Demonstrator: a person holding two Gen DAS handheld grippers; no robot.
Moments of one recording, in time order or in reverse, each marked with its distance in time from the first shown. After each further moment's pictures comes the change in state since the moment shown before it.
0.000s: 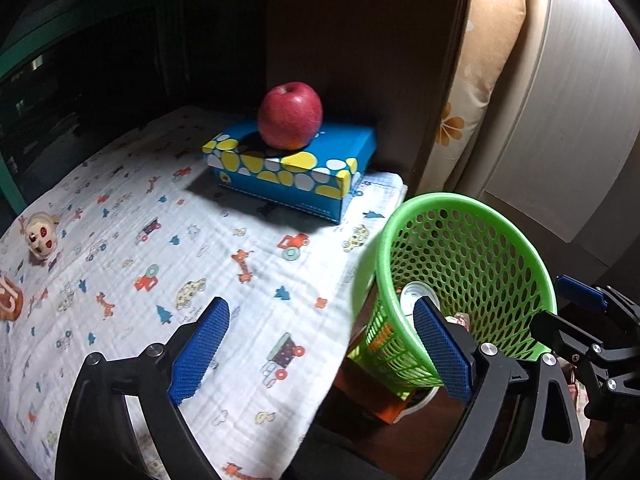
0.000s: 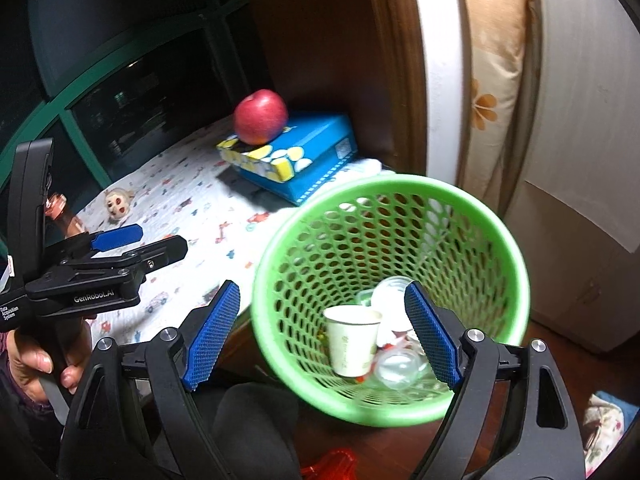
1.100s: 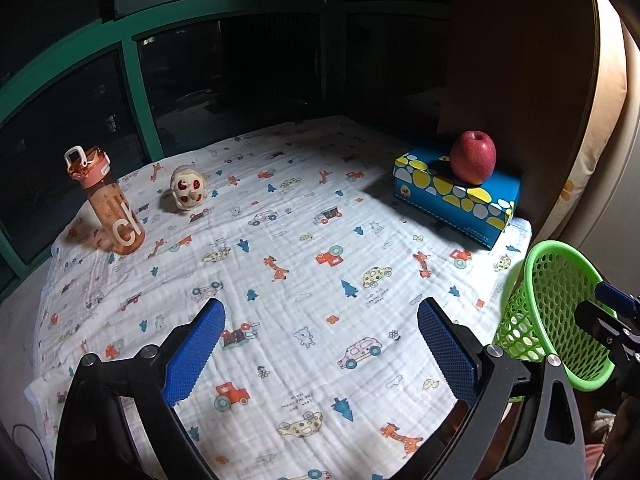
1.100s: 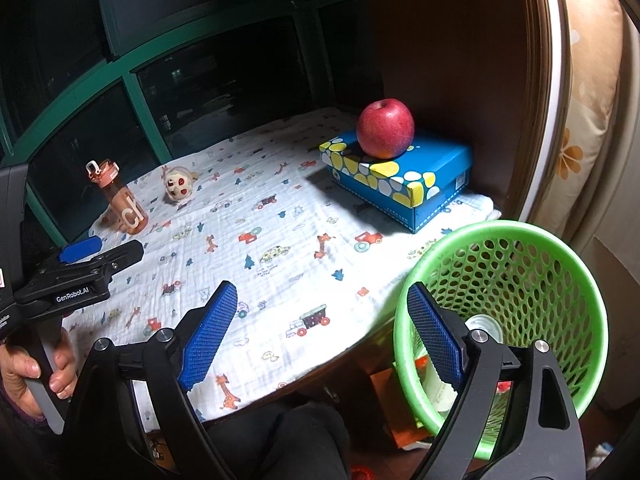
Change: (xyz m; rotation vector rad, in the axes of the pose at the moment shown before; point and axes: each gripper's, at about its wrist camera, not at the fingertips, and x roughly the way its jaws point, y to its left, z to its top) left arm -0.085 0.124 -0.051 -0.240 -0.088 0.340; right arm 0.024 0.103 0.017 -0.145 -0.019 0.139
